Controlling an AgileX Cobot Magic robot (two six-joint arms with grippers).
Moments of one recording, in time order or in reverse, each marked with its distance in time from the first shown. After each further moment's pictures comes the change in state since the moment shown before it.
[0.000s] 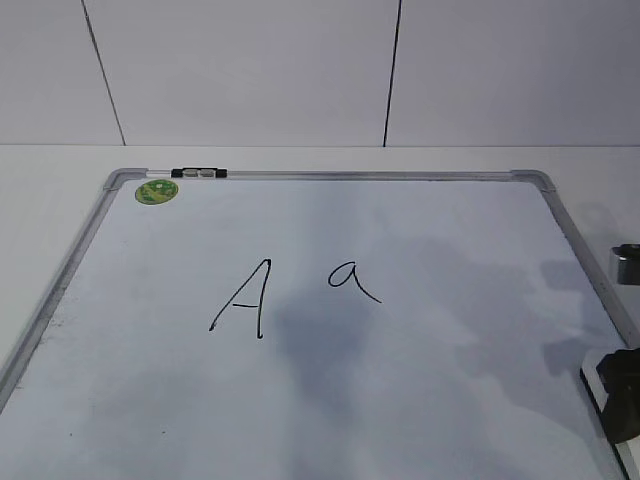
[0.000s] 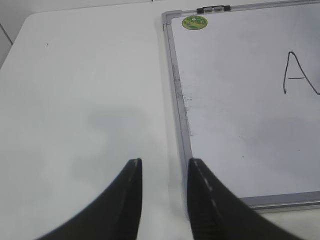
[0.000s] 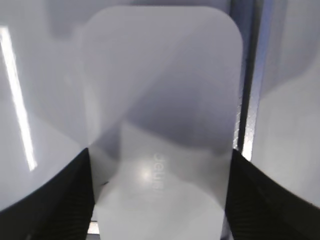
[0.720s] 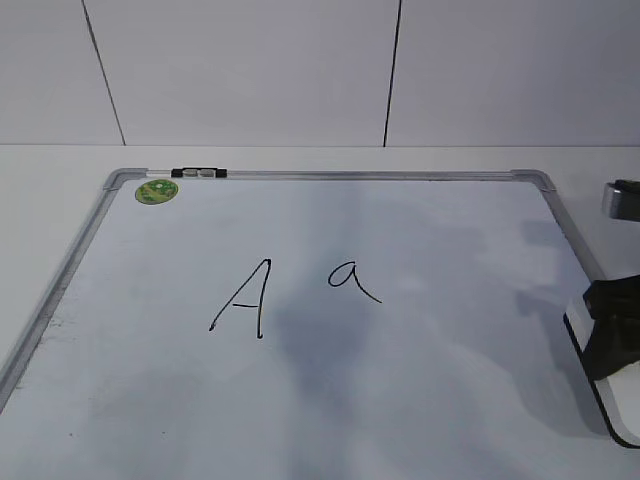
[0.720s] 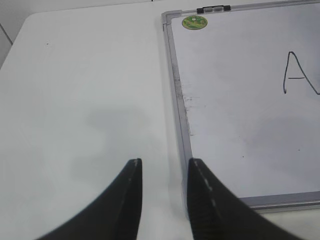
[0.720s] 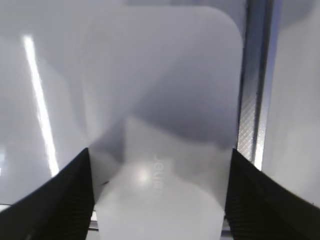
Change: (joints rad) left arm 0.000 0.000 0.000 0.000 0.000 0.000; right arm 0.000 0.006 -0.178 0.062 0.148 0.000
